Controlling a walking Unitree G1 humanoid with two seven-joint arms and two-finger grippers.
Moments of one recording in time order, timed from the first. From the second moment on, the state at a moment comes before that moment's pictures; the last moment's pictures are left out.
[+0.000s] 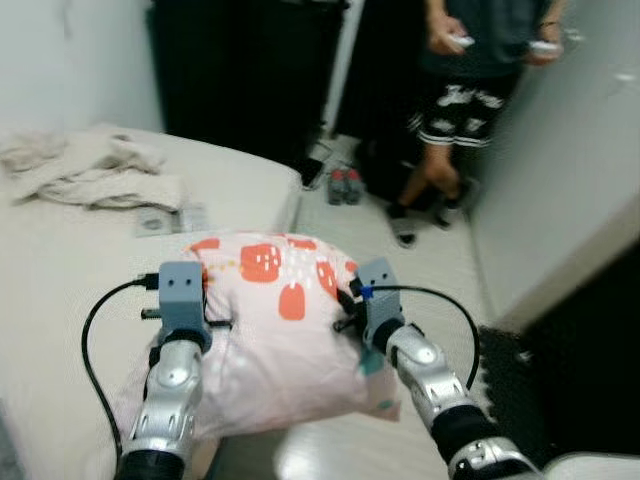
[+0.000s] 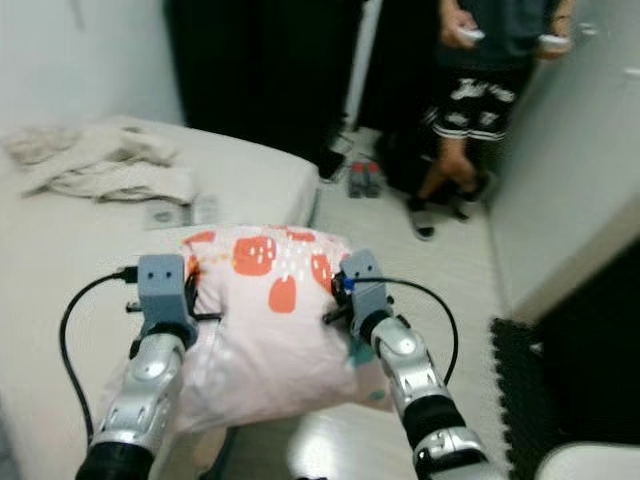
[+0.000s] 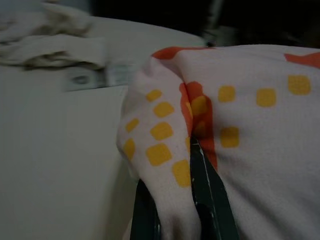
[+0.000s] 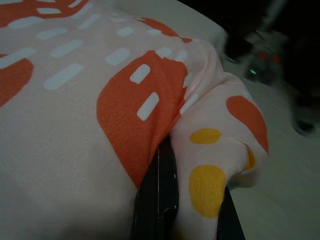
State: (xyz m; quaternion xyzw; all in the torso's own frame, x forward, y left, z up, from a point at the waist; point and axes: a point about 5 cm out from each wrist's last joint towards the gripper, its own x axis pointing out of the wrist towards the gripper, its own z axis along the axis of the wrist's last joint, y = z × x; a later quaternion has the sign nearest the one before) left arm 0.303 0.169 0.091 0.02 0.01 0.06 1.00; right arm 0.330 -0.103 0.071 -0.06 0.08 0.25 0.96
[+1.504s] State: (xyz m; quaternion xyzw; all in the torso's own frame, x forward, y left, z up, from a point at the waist) left arm 0.315 0.169 0.074 0.11 0.09 -0.03 0.99; right arm 0.304 -0.121 0.028 0.00 0.14 0.15 0.98
